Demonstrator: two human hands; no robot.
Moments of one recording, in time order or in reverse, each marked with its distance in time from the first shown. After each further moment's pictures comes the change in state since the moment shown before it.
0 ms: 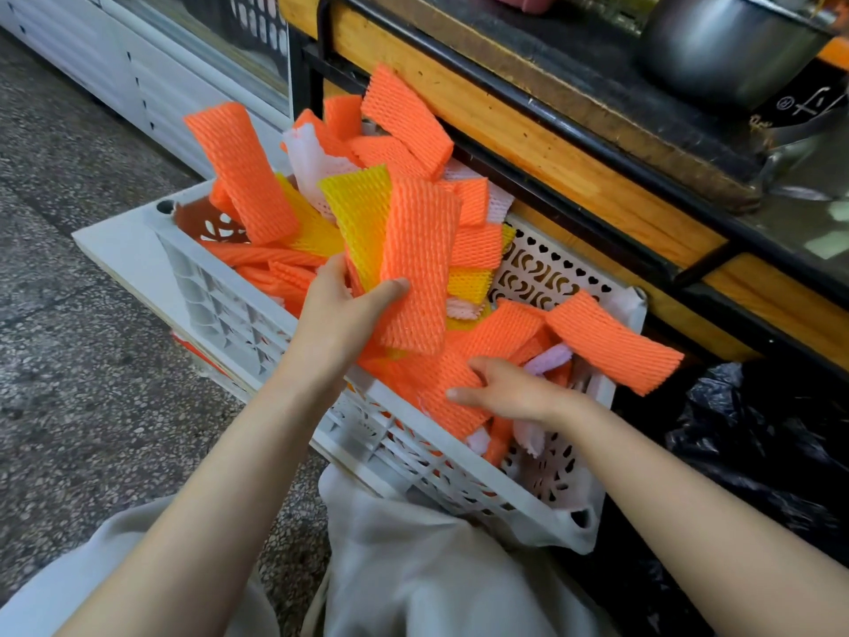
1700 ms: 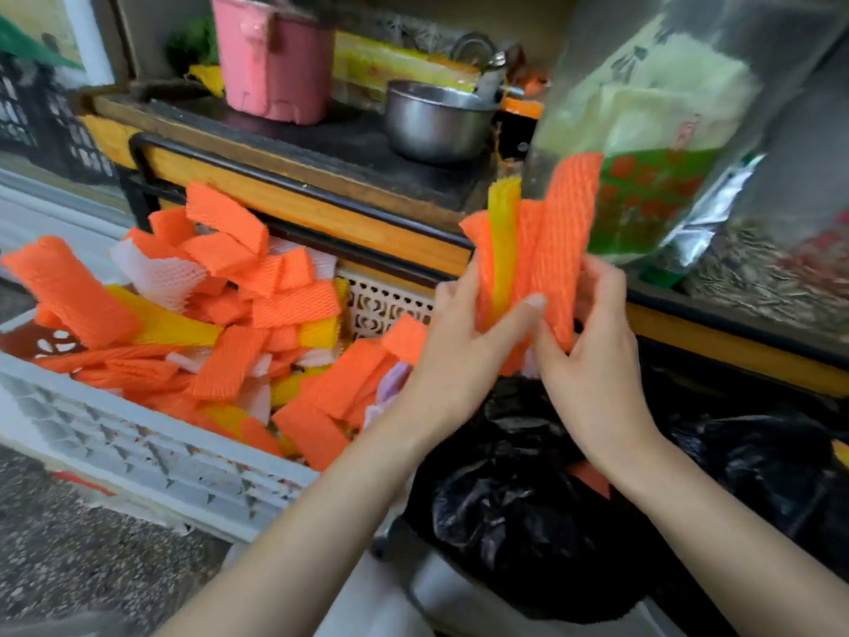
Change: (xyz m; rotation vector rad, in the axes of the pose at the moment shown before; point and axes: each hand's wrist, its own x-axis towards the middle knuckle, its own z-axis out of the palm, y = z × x) left_hand -0.125 0.052 0.203 0.054 -0.597 0.468; right_hand -0.233 0.030 -0.065 0.165 1.287 -0.418
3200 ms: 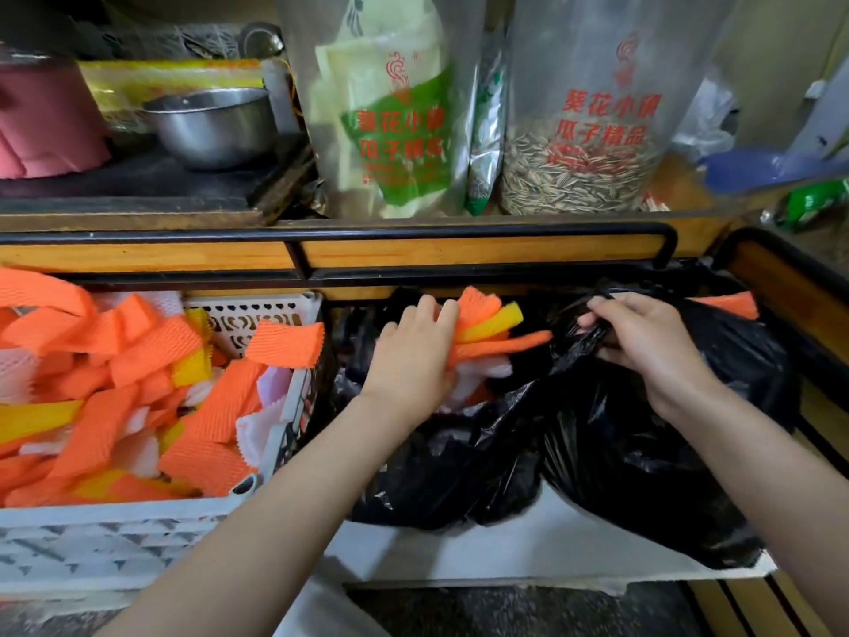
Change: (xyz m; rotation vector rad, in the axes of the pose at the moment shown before) left_hand -0.015 -0.021 0.137 1.271 -0.443 0.283; right_hand -0.057 0.113 -0.188 0.256 0.284 0.772
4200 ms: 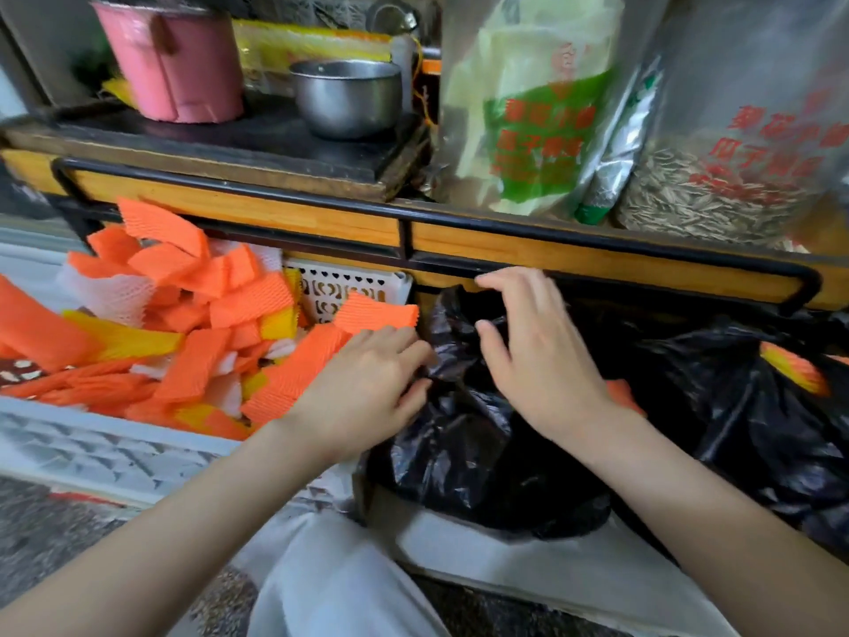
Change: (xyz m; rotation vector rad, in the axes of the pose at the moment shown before) left_hand -0.090 -0.116 -0.027 -0.012 0.042 0.133; right_hand -0.064 -0.027 0.148 -0.740 -0.265 -0.941
